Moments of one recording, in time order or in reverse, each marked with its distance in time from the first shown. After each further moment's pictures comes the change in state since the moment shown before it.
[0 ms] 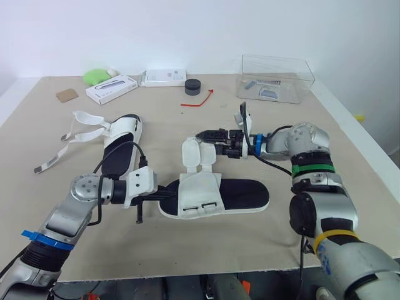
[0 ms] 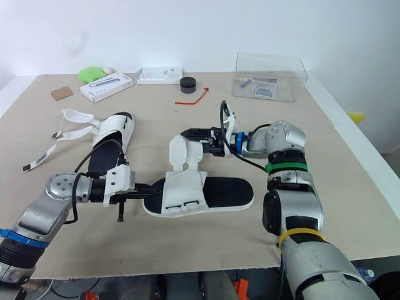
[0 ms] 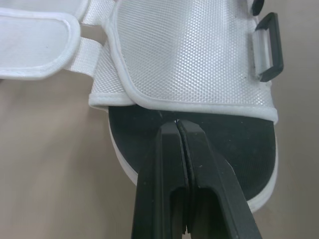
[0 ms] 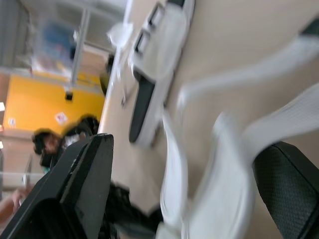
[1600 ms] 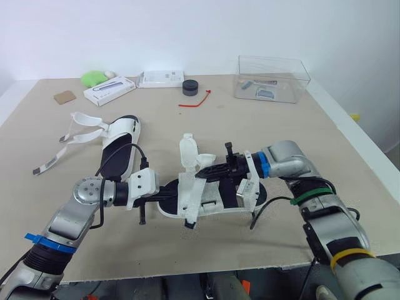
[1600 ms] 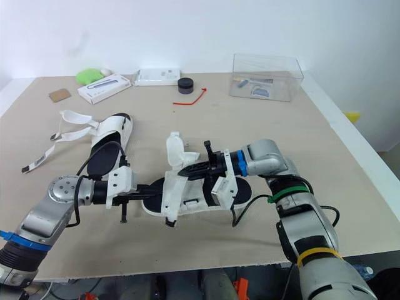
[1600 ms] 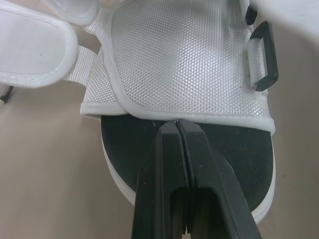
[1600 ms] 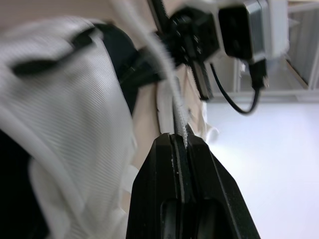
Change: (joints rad) left arm 0.017 -0.025 -0.002 -0.002 0.000 0.002 0.022; right arm 0.231 -0.157 0.539 -0.045 -0.947 -2.769 0.316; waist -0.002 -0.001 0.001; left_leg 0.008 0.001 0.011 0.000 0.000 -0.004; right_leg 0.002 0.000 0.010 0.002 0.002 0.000
